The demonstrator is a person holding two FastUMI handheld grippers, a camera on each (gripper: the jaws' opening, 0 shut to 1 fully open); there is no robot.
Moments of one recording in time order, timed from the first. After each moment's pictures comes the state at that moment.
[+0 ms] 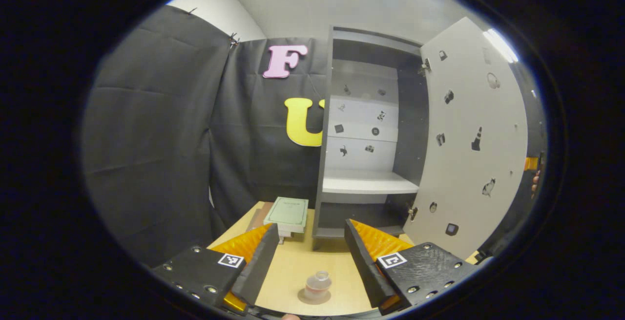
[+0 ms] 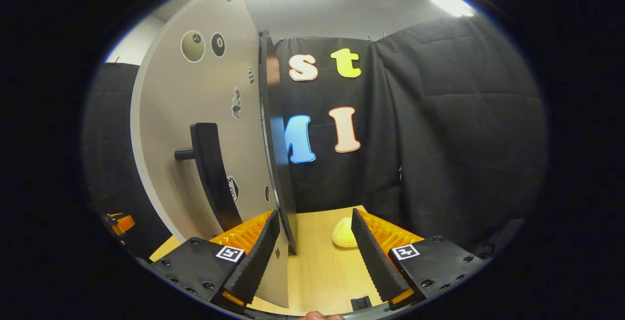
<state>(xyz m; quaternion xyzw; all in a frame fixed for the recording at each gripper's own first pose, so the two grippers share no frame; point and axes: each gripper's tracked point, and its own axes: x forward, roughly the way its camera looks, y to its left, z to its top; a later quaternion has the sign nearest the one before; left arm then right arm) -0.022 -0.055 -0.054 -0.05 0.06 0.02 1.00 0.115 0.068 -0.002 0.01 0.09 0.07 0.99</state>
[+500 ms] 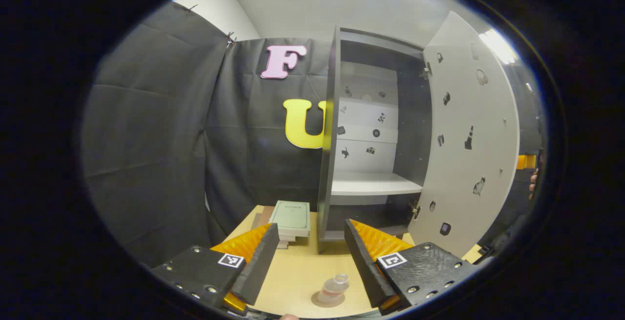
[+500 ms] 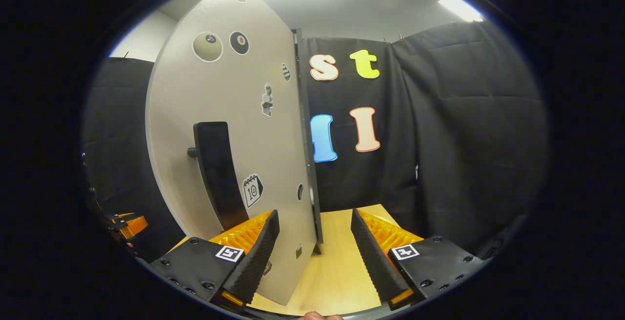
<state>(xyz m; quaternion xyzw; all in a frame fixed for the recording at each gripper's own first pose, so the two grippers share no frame) -0.011 -0.011 -0.058 -0.04 0.05 -0.01 1.00 0.098 0.171 -0.010 0.02 0.09 0.12 0.99</state>
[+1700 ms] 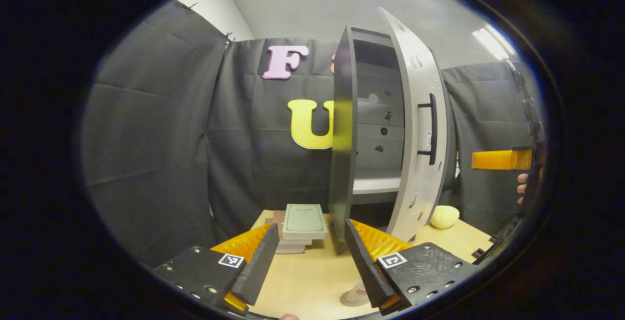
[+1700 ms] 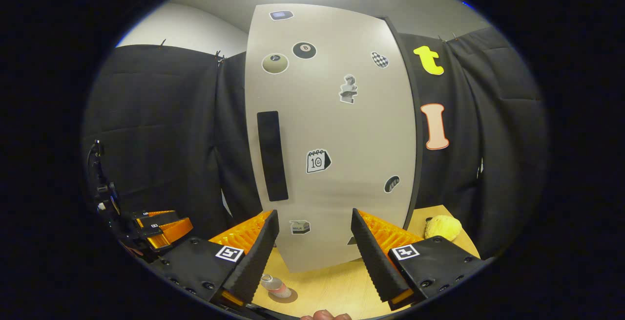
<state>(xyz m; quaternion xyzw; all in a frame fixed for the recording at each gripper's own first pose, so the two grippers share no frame) 0.010 0.046 -0.066 -0.04 0.04 -0.04 1.00 0.078 0.337 -0.042 0.00 0.09 0.24 0.97</state>
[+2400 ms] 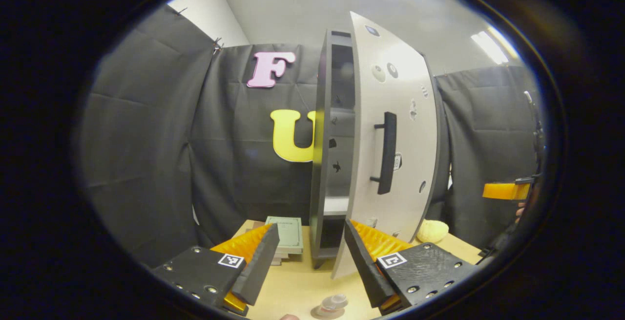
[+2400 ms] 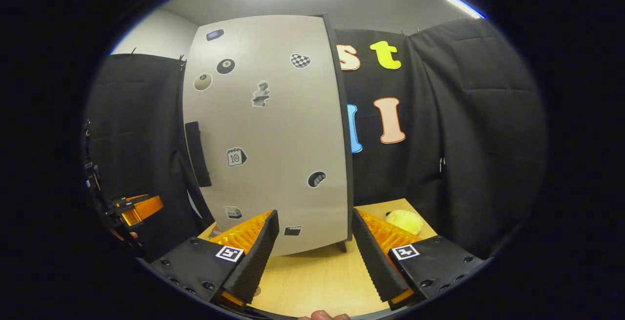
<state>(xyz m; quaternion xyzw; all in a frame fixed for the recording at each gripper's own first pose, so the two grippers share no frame) 0.039 -0.033 -0.009 -0.04 0.03 -0.03 1.00 0.103 0.197 -0.041 0.01 0.10 0.16 0.98</state>
